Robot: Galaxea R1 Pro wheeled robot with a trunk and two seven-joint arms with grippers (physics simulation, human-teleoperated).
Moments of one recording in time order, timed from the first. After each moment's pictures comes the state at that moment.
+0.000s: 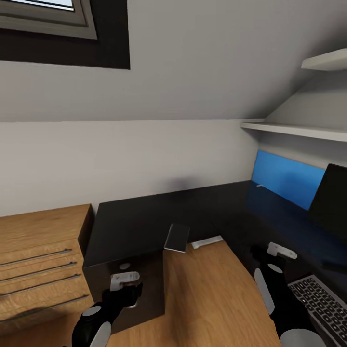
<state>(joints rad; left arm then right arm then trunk) -0.08 0.05 -0.30 -1.56 0.45 0.60 0.41 -0.47 -0.02 -0.19 -1.03 -0.15 0.22 -0.42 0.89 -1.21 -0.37</state>
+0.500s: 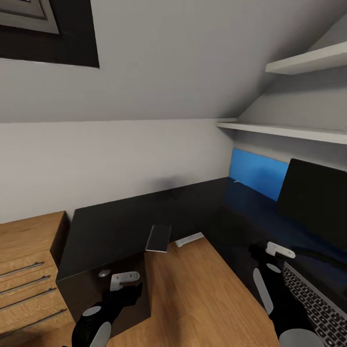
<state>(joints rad) -0.08 0.05 -0.30 -1.56 0.45 0.60 0.41 -0.47 -0.01 -0.19 -1.03 -0.15 0.22 -0.42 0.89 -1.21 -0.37</state>
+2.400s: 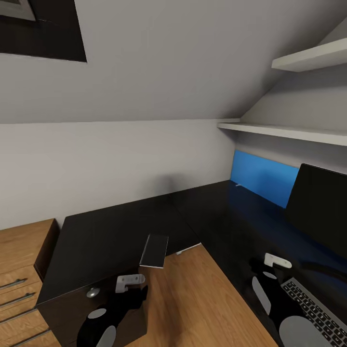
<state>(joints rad) -0.08 0.05 -0.35 -1.56 0.45 0.60 0.41 -0.57 -0.08 -0.13 -0.64 -0.15 0.09 -0.43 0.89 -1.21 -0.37</state>
